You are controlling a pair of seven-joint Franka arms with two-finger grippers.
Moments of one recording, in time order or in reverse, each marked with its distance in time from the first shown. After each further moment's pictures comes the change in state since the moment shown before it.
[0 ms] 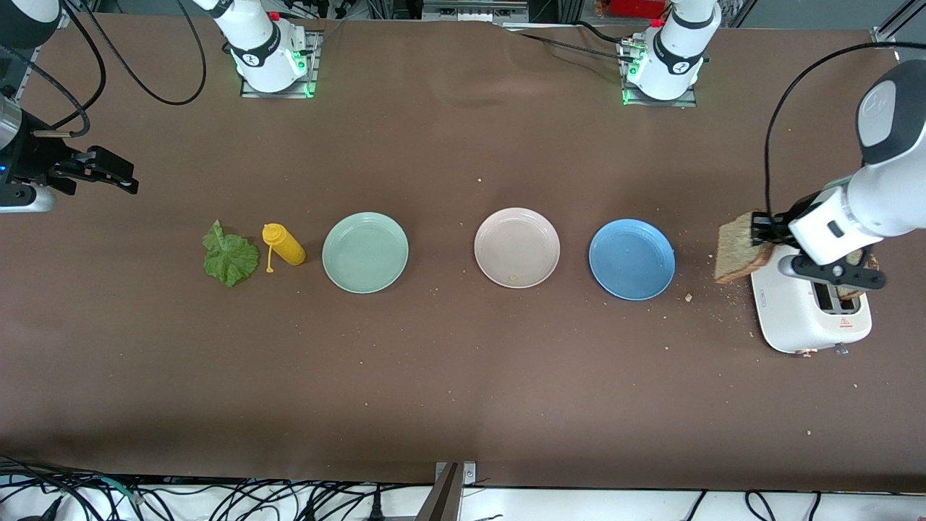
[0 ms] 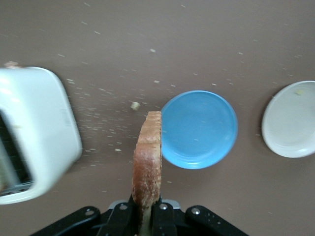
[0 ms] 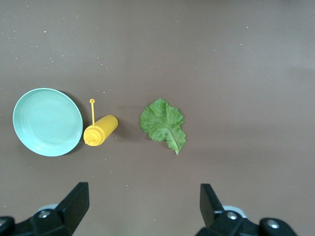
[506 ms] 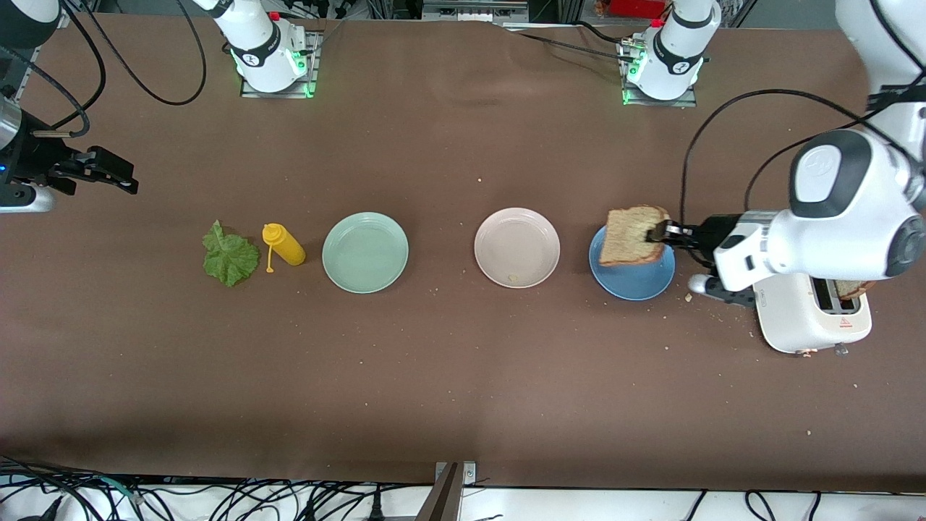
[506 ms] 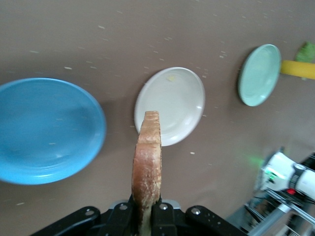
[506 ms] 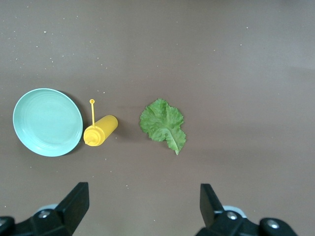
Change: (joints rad) left arm -0.096 0.156 -0.003 -0.002 -0.436 -0.003 -0.001; right arm 0.000 0.001 0.000 0.001 0.000 0.000 0.000
